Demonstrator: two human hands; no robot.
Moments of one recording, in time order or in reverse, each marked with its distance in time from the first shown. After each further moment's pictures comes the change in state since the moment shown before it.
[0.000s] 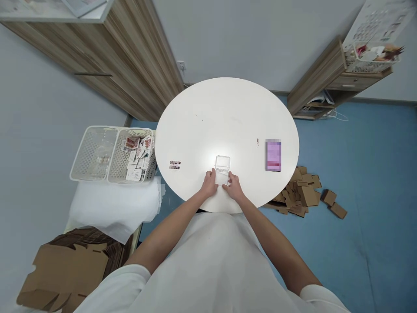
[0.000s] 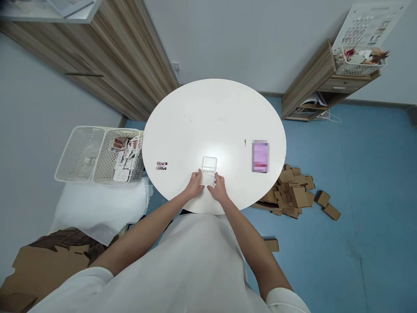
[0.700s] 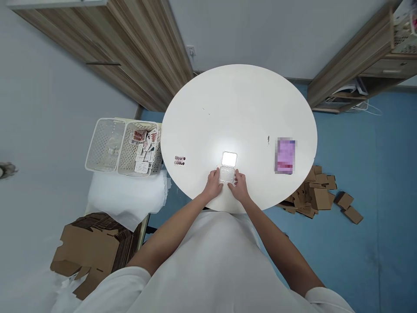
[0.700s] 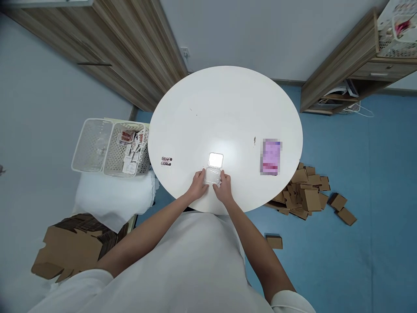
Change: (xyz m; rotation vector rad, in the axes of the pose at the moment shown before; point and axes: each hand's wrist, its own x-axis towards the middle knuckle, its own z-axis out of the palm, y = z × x) left_hand -0.011 -0.002 0.007 0.070 0.068 0.034; right_hand 0.003 0.011 0.000 -0.071 0.031 -0.112
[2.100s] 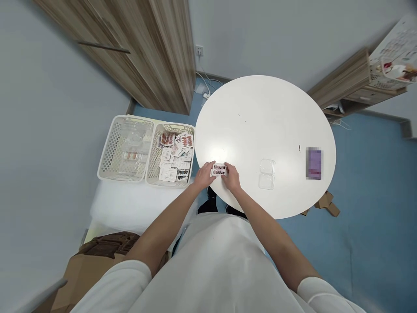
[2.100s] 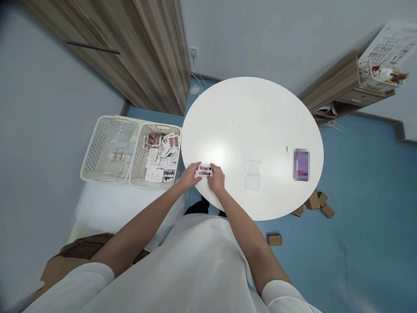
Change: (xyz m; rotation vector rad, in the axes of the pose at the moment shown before) left_hand 0.015 -0.146 -0.168 0.088 0.033 0.187; right_hand 0.056 -0.116 0.173 -0.355 0.057 -0.060
